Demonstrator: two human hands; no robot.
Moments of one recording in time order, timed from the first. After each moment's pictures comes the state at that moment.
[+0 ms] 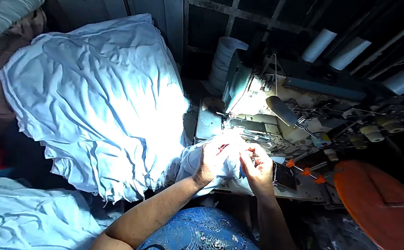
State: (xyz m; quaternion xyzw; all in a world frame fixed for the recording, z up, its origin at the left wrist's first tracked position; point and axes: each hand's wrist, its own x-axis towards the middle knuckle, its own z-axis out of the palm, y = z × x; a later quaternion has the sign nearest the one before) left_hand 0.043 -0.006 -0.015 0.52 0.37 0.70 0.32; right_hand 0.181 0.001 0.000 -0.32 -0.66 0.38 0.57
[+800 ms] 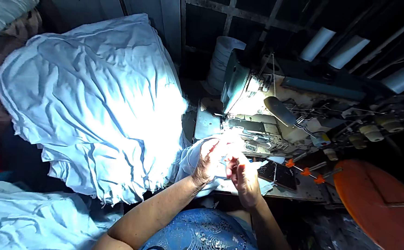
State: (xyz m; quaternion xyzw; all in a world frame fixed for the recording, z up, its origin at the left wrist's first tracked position) left_hand 0.044 -0.008 -0.017 0.39 0.31 0.72 0.49; right_hand 0.175 -0.018 -0.018 -0.30 -0.71 0.42 0.48
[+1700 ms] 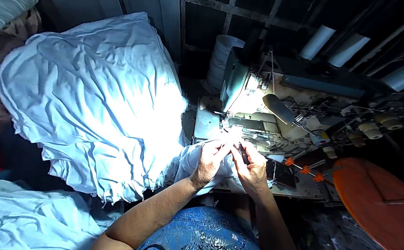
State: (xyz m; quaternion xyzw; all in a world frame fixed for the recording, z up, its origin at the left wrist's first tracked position) left_hand 0.043 -0.009 -0.017 0.48 0.34 0.70 0.40; right_hand 0.176 0.003 0.001 -0.32 -0.75 0.24 0.52
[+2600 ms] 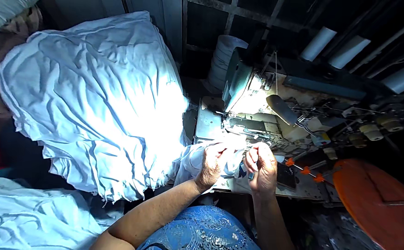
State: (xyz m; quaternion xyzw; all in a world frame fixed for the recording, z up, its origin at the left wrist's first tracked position) left_hand 0.050 -0.016 -0.017 0.48 0.33 0.72 0.39; right_hand 0.183 0.005 -0.008 -0.20 -0.40 0.61 0.65
